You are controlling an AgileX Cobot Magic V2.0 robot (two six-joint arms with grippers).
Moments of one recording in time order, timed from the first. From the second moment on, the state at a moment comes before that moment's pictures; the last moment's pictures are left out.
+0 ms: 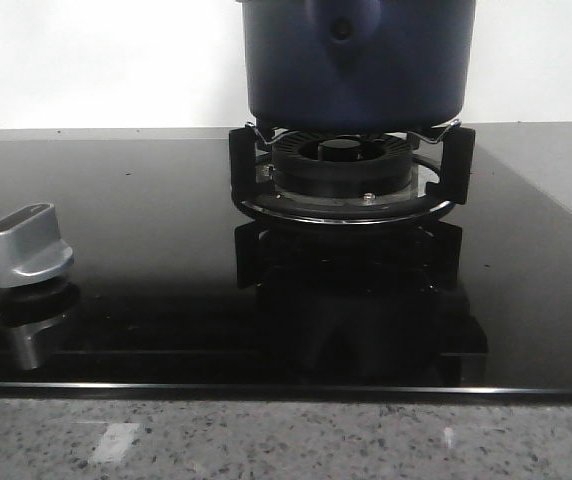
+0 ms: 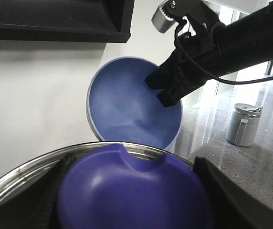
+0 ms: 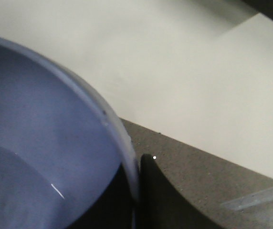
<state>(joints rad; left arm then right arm) -0.19 1.07 -0.93 -1.73 0.77 1.65 0.52 1.60 -1.84 -0.75 1.07 0.26</state>
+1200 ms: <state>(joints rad) -0.19 1.07 -0.93 -1.73 0.77 1.65 0.64 1.60 -1.73 -1.28 1.00 0.37</state>
